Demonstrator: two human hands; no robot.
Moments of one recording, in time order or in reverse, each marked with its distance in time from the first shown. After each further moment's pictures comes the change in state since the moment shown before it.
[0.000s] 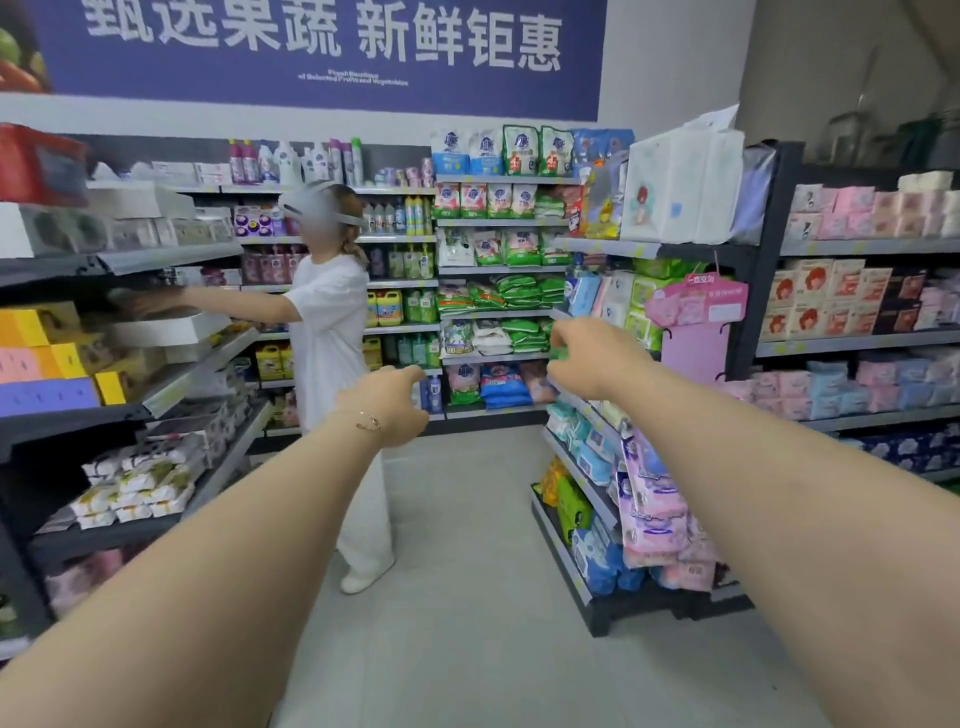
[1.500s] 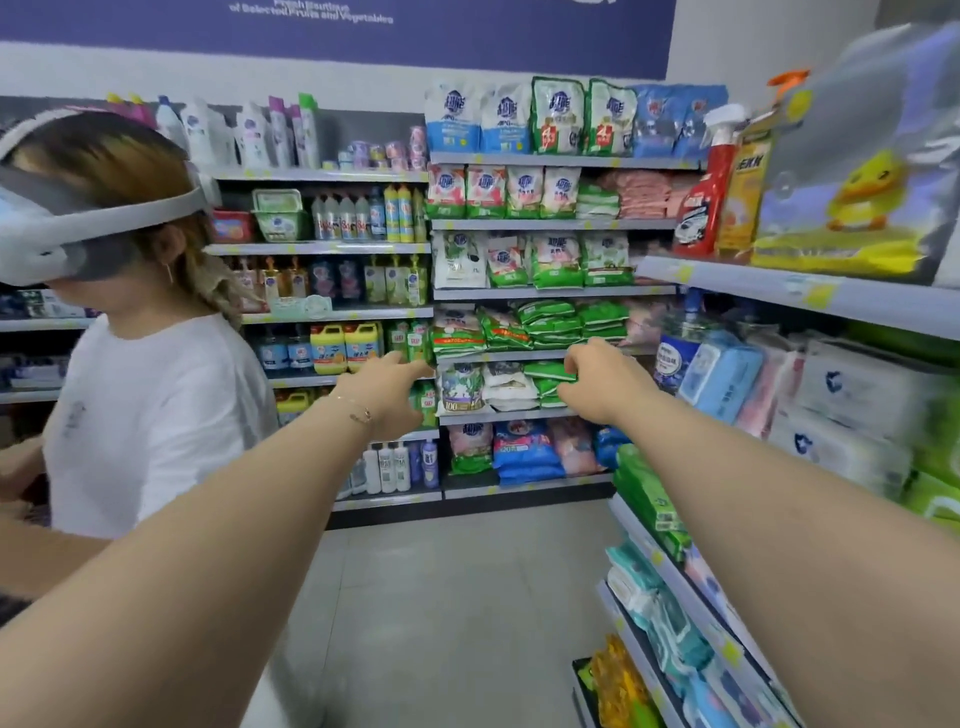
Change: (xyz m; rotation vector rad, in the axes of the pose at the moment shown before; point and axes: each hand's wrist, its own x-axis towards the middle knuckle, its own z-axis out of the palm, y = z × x) left_hand 0.858 -0.060 0.140 0.190 -0.032 0.094; right_hand 0.792 0.182 0.328 0.078 -0.048 0.059
